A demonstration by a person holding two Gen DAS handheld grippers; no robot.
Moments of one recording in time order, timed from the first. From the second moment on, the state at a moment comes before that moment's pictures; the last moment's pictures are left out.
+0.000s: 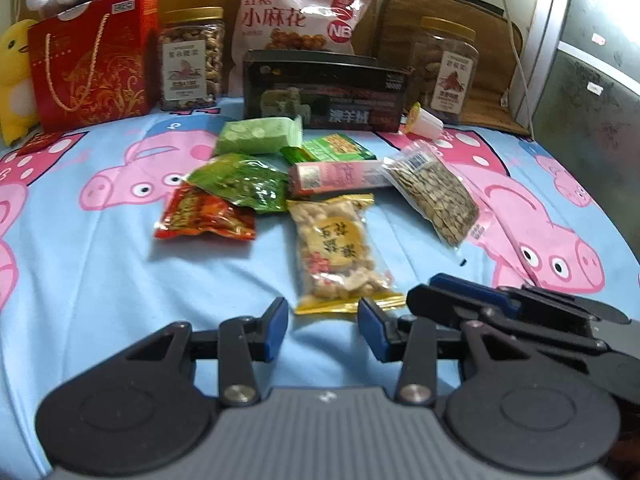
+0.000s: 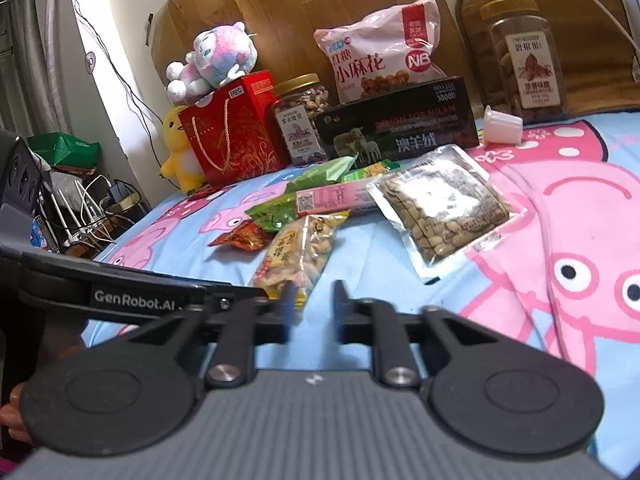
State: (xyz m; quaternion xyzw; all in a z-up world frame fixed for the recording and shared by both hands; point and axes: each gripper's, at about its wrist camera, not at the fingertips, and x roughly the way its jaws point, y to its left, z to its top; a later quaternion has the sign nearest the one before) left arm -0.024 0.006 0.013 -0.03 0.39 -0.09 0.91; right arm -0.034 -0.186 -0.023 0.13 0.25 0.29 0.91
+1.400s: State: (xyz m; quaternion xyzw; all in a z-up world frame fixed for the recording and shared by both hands) left arm 0.015 -0.038 0.008 -0.03 0.43 -0.29 0.85; right arm -0.058 -0.198 -0.028 0.04 0.24 0.26 0.93
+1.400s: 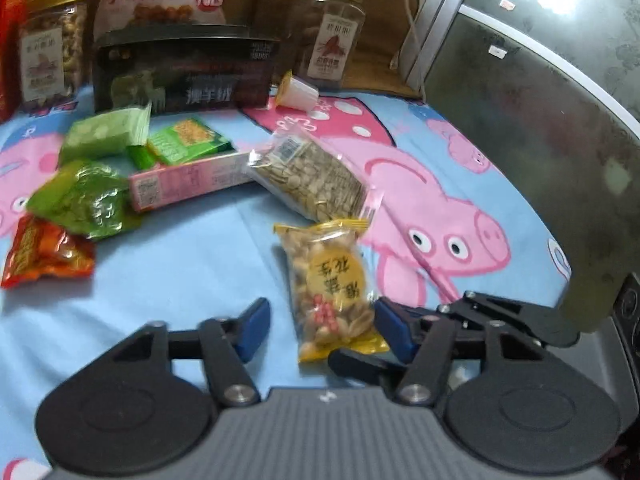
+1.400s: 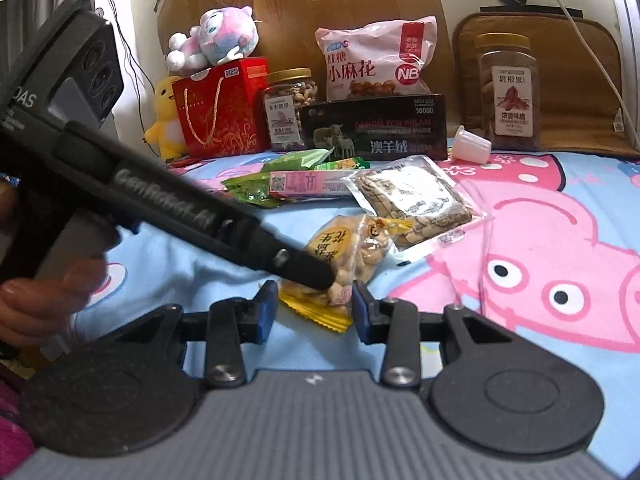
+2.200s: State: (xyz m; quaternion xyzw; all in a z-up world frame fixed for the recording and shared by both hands) left arm 0.254 0.001 0.088 -0.11 0.35 -0.23 0.90; right arm 0.216 -0.165 0.065 0.04 0.24 0.25 0.94
